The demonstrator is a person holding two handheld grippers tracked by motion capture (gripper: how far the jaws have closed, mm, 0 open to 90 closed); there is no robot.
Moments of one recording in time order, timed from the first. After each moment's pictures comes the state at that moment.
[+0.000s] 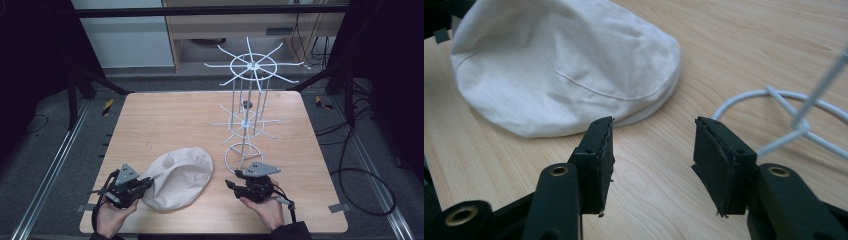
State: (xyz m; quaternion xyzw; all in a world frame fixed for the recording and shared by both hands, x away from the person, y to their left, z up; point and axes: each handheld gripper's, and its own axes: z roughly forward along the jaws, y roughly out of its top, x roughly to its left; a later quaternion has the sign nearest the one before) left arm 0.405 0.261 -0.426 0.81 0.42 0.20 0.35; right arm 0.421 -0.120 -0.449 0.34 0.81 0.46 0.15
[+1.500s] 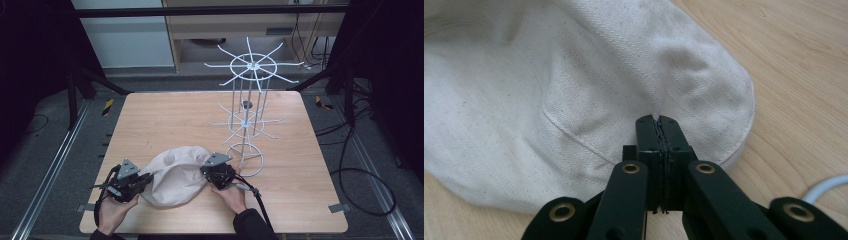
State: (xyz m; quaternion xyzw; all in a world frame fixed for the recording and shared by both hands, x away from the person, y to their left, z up) left arm 0.420 0.262 -0.430 0.81 0.42 0.20 0.35; right arm 0.471 -0.030 -0.475 0.31 0.84 0.41 0.17
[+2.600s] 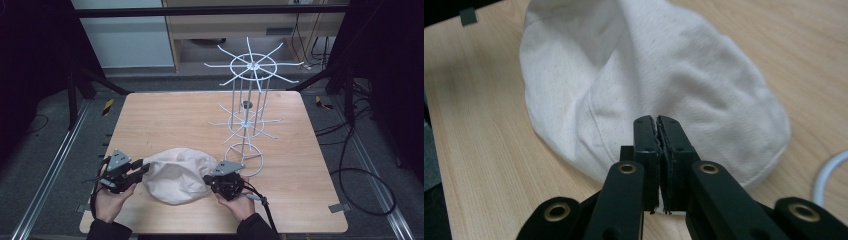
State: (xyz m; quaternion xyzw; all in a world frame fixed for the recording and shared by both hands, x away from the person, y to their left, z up) left arm 0.429 0.276 -0.411 0.77 0.44 0.24 0.39; right arm 0.434 -0.052 -0.452 0.30 0.83 0.45 0.13
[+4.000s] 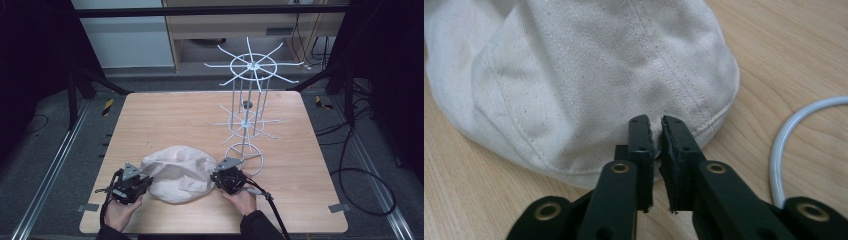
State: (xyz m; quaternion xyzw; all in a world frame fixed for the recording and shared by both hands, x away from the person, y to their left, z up) left arm 0.423 0.260 -0.456 0.79 0.47 0.20 0.33; right arm 0.461 -0.059 -0.485 0.34 0.85 0.38 0.14
